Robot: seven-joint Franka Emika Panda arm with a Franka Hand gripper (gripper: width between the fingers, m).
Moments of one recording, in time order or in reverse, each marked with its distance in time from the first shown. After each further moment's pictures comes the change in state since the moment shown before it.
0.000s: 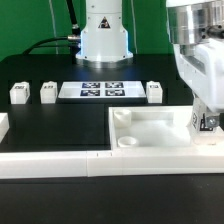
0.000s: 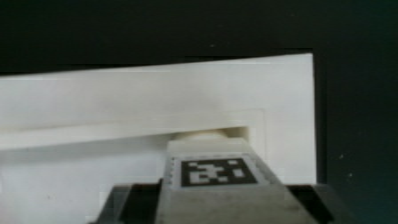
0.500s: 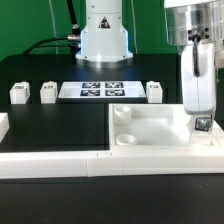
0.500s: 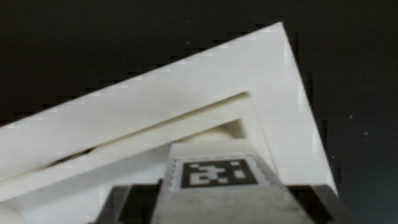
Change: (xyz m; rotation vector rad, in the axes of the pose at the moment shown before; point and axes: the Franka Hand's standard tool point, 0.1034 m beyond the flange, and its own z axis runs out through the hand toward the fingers) arm 0.003 0.000 0.000 0.003 0.008 0.215
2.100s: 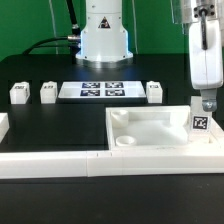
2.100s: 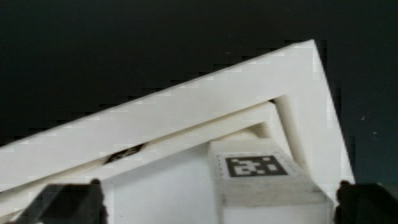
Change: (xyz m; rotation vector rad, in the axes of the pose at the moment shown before) arm -0.008 0.022 -0.024 0.012 -0.015 -0.053
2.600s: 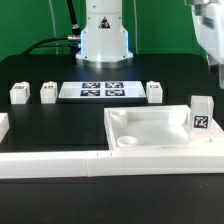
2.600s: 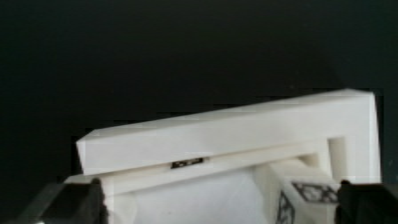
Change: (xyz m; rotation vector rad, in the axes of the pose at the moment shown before) arm -0.021 0.042 -0.019 -0.016 0.007 -0.225
